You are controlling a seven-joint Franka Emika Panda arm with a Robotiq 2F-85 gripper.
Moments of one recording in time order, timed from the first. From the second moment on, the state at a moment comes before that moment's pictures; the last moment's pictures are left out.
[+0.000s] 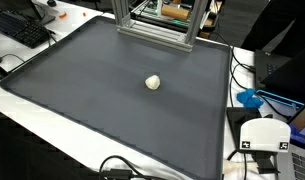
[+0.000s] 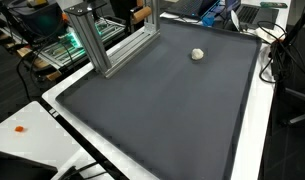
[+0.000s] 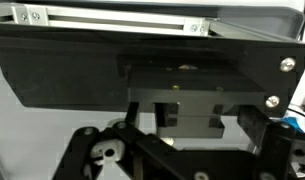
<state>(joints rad) 0.16 -0.74 0.24 -2.66 0.15 2.04 0.18</state>
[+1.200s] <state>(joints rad) 0.15 -0.73 0.23 -2.66 0.15 2.06 0.19</state>
